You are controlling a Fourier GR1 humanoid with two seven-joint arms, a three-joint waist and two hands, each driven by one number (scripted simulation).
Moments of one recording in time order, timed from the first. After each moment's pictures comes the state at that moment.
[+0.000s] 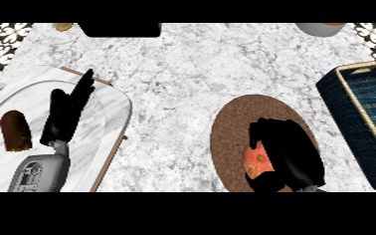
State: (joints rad) left arm -0.19 0.19 0.09 -1.41 -0.14 -0.04 0.23; right arm -0.05 -0.12 0.35 -1.94 1.21 0.51 0.38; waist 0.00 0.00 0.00
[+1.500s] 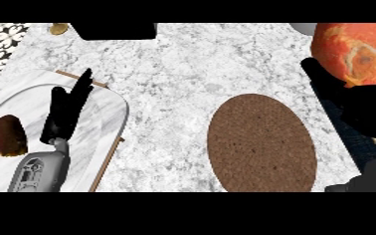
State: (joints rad) left arm -0.21 0.19 0.10 -1.37 -0.15 -0.03 0.22; right arm -0.96 -0.14 -0.18 -2.16 0.60 0.61 1.01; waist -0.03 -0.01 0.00
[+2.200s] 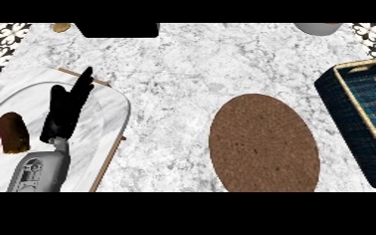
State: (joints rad) left arm -0.21 0.19 0.10 -1.40 -0.14 -0.03 0.24; right arm -0.96 -0.67 -0.38 -1.76 0.62 0.89 0.79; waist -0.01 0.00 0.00
